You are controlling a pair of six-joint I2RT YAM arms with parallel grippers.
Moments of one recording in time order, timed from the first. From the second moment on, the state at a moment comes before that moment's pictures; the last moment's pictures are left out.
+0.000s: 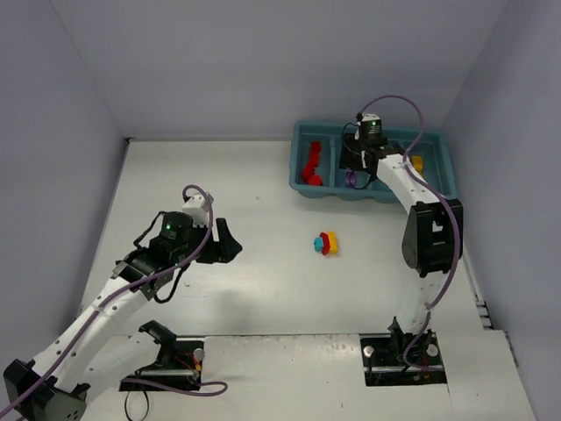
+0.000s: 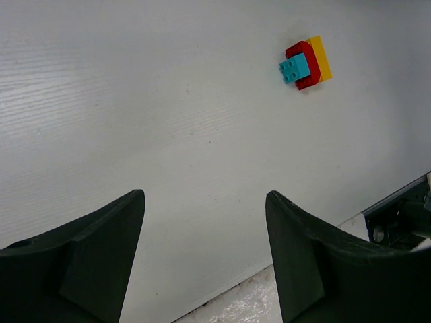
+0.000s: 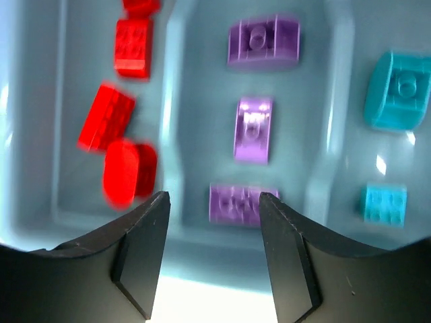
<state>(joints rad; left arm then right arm) -0.52 0.83 0.79 -0.54 0.11 -0.49 0.18 1.97 1.63 -0.40 0.05 0.22</state>
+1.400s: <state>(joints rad) -0.52 1.17 0.86 -0.34 0.26 -0.53 0.39 1.51 0.82 -0.33 -0.11 0.28</state>
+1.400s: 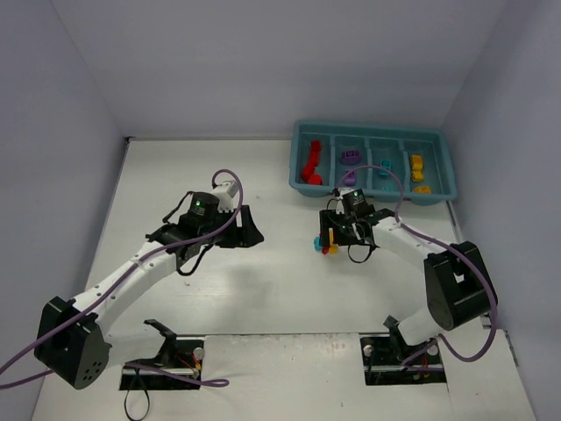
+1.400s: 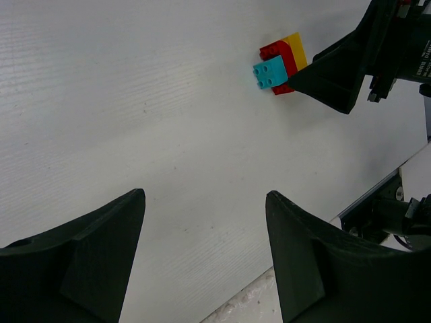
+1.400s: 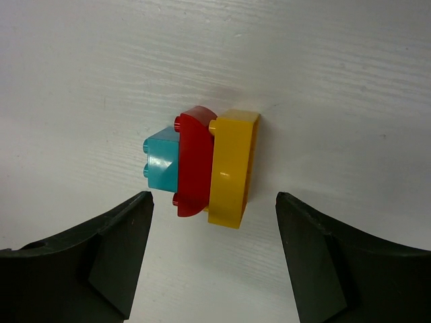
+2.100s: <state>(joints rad) -0.52 1.17 0.86 -0.34 0.25 -0.54 0.48 1.60 0.83 -0.31 -0.05 0.29</state>
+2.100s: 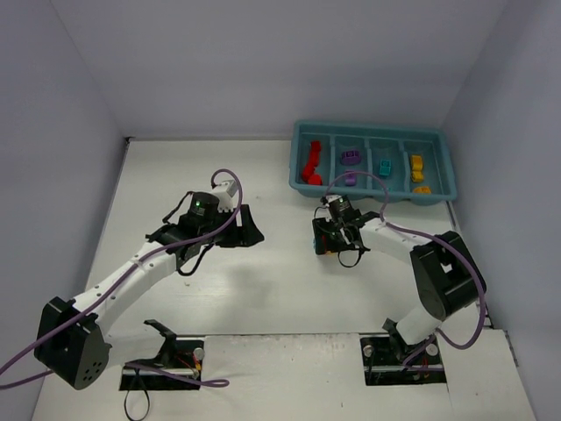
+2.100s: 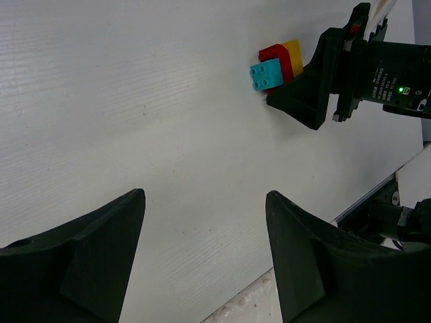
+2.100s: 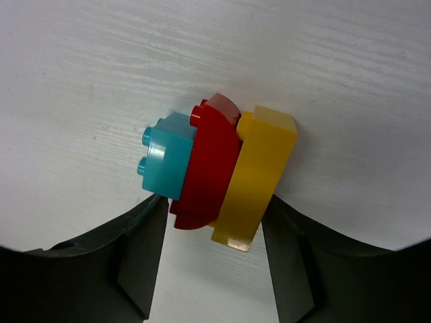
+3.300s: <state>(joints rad) -0.53 1.37 0.99 -0.05 0.42 -0.76 0.63 1.33 0.89 -0.21 -0.18 0.20</state>
